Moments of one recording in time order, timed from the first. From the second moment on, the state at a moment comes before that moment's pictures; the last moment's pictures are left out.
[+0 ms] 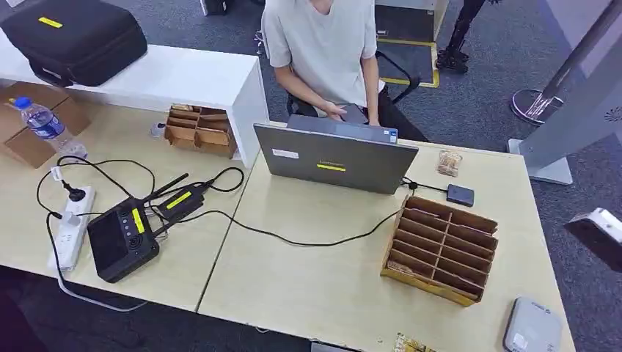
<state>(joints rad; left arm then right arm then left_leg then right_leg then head) -0.06 -0.24 1.11 -0.21 -1.34 0.05 -0.25 -0.20 -0.57 -0.05 -1.71 0.98 -0.12 -0.02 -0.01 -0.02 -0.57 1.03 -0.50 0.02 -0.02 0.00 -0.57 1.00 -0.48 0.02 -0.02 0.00</state>
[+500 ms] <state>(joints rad) -0.11 -0.28 1.04 -0.21 -1.39 0.11 -0.37 -0.96 -0.32 0.43 -1.20 1.19 0.03 0.11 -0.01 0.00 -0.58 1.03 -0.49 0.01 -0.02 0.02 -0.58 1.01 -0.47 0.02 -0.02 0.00</state>
